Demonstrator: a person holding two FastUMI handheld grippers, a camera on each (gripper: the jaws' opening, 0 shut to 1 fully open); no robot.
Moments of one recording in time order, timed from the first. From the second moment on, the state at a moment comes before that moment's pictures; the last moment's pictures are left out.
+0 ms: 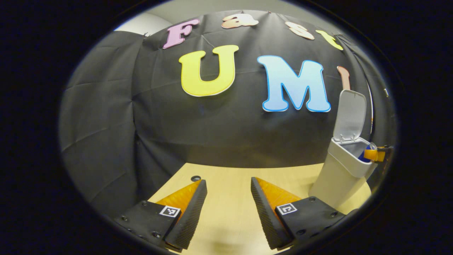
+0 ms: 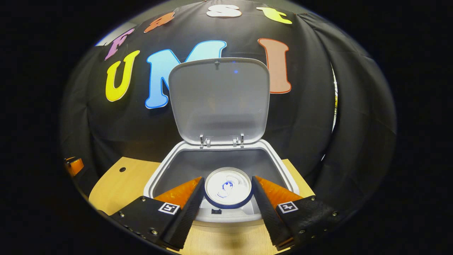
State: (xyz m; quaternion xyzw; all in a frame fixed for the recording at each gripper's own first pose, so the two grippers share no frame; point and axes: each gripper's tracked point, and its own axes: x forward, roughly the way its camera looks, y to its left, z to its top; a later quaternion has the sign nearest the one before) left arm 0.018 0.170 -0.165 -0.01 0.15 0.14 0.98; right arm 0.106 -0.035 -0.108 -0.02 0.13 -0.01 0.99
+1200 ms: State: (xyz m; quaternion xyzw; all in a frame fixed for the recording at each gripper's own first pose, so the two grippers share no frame) left arm 0.005 0.175 -0.176 -0.02 0.16 0.16 0.97; right arm 0.108 -0.029 -0.110 -0.03 0.12 -0.01 0.99
